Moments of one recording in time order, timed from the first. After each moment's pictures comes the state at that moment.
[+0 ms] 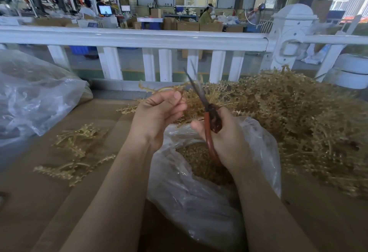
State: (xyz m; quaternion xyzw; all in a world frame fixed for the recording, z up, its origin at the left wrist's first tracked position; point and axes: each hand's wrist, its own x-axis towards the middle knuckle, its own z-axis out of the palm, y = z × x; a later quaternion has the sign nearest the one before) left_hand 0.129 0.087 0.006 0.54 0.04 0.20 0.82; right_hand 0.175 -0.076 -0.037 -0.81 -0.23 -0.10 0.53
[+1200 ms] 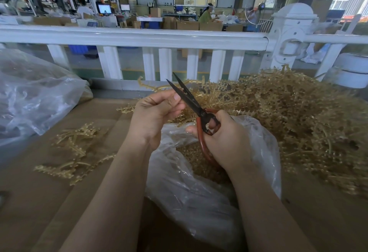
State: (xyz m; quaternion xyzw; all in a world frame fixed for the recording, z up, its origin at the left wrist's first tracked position) left_hand 0.128 0.090 0.003 0.57 0.01 0.22 0.79; right_hand 0.177 -0.074 -0.046 -0.86 -0.23 -0.21 0.41
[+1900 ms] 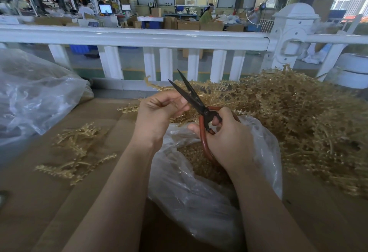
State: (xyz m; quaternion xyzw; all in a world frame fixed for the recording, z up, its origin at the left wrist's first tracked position) left_hand 0.131 0.084 0.000 0.62 -0.01 0.26 0.74; right_hand 0.175 -0.075 -0.040 -0.86 -0.23 -0.25 0.37
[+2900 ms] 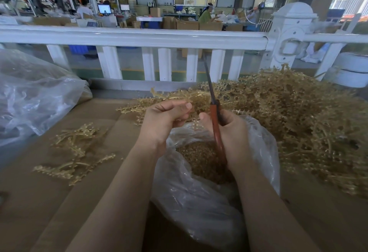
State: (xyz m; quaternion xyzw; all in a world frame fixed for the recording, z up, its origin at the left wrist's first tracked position) left_hand 0.135 0.076 -0.007 0.61 0.07 0.20 0.77; right_hand 0.181 -0.071 -0.037 -0.72 -0.15 -0.05 0.68
